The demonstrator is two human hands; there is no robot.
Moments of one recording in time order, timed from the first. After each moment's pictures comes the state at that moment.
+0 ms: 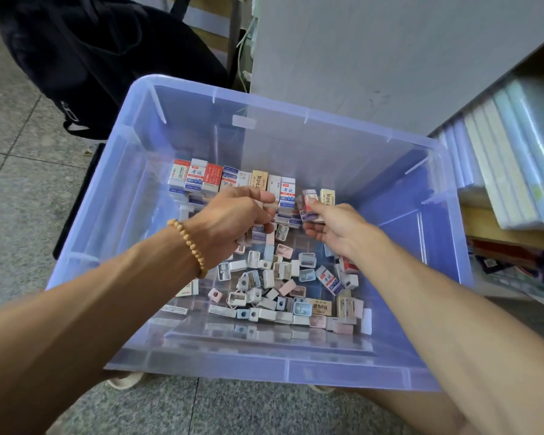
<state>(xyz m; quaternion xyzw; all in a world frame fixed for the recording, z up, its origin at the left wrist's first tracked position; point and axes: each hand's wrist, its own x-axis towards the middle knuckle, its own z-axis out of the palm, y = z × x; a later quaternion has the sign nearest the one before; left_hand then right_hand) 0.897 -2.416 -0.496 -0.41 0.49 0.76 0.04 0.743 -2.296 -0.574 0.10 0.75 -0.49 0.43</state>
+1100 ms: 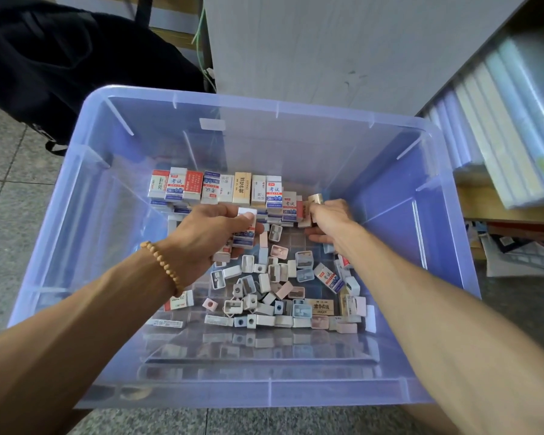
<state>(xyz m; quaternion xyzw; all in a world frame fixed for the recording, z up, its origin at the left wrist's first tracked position) 0.900 -2.417 -0.519 -0.44 0.54 0.71 0.07 0.730 -2.286 -0.607 0.09 0.84 -0.40 0.36</state>
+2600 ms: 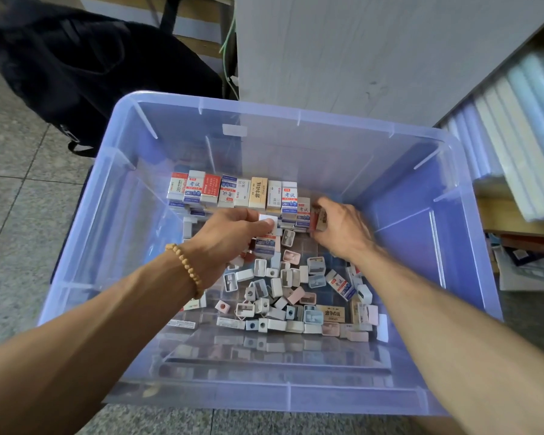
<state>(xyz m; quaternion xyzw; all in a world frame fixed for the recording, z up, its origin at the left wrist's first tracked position) 0.903 -2.417 -0.526 -0.42 0.56 0.71 0.07 0.741 -2.275 -0.592 -0.35 0.91 -0.10 0.21</state>
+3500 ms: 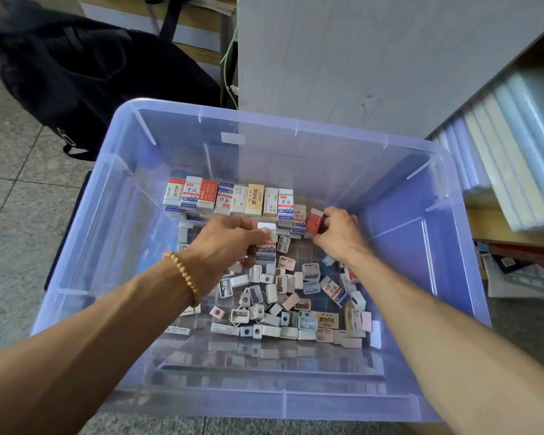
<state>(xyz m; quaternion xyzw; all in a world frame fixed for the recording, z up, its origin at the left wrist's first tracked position) 0.904 -2.418 -0.524 -0.43 0.55 0.71 0.07 0.735 -2.281 -0.601 -0.21 0.93 -0.16 0.26</state>
